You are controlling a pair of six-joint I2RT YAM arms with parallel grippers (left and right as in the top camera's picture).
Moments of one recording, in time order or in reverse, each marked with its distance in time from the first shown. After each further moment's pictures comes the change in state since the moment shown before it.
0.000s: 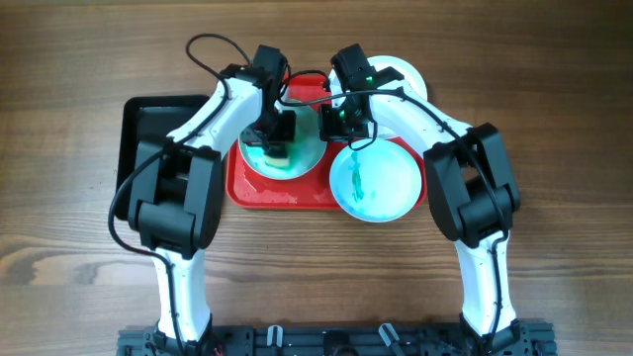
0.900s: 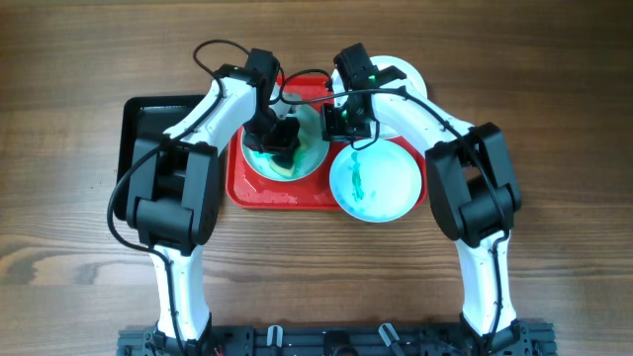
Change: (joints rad) left arm 0.029 0.013 -0.003 -0.061 0.200 0.195; right arm -0.004 0.000 0.000 -0.008 -0.003 -0.004
